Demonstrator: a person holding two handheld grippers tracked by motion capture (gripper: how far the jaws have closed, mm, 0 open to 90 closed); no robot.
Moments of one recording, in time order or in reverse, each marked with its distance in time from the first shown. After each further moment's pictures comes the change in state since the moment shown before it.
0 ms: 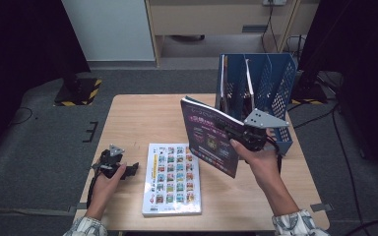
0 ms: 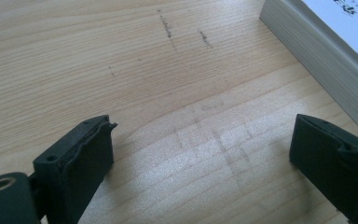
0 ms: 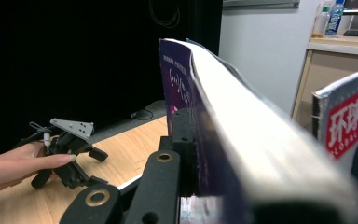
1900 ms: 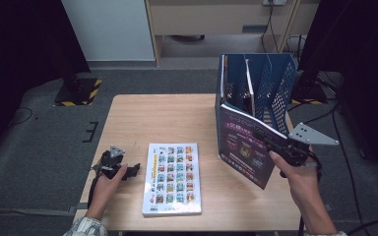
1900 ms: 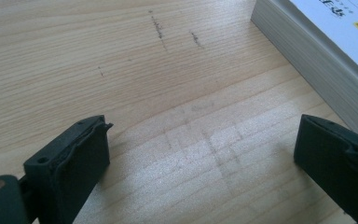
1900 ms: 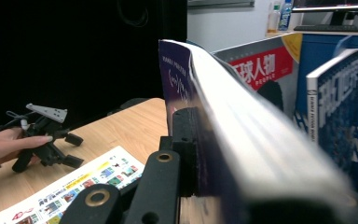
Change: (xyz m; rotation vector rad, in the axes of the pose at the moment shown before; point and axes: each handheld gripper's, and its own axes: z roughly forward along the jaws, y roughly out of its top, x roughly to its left) left arm -0.003 -0.003 0.002 -0.022 -0.019 -0.009; right arm -0.029 -0.022 -0.090 -0.004 -0.122 0.031
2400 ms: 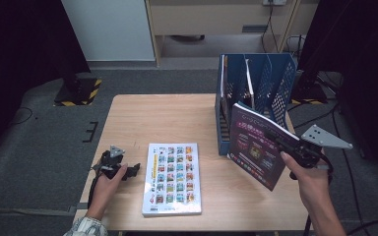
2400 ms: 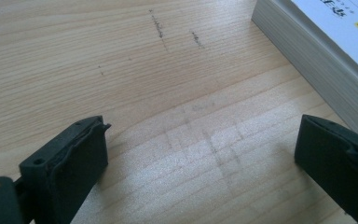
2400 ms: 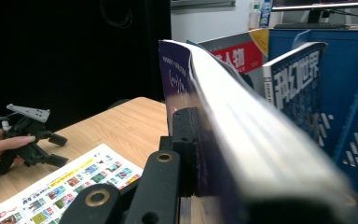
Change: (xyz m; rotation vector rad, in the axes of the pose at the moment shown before) left arm 0.001 0.000 0.000 0.003 -0.001 -0.002; right arm -0.017 -0.006 -0.021 -0.004 -0.059 0.019
